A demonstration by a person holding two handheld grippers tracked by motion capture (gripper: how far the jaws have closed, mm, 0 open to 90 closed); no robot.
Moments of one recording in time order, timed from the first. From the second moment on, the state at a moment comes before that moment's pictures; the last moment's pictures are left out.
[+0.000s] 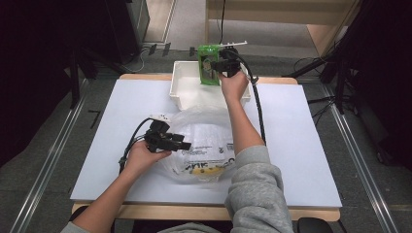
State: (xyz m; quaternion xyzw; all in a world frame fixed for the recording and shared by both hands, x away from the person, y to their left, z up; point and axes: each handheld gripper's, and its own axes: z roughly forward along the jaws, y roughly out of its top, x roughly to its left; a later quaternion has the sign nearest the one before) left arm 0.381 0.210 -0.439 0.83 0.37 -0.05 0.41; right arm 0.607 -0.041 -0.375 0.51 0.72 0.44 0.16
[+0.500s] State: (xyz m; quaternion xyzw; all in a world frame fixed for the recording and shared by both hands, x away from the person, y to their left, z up) left arm 0.382 0.209 -0.440 0.83 0.37 -0.05 0.41; right arm 0.612 -0.041 -0.398 0.52 0.73 0.42 0.17
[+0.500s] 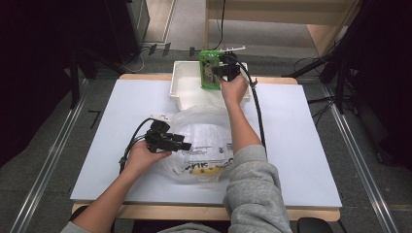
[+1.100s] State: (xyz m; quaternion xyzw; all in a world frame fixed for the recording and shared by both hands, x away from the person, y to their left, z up) left arm 0.382 0.207 -0.441 0.84 0.37 -0.05 0.40; right arm 0.616 -0.037 -0.414 0.51 0.75 0.38 0.16
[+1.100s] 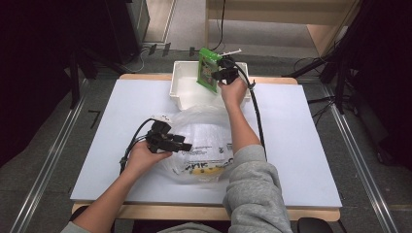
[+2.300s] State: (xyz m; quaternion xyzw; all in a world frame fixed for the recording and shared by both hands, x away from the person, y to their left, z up) left arm 0.383 0.207 -0.443 0.84 0.37 -0.05 0.40; right arm 0.638 -0.030 -0.425 0.53 0.76 0.34 0.18
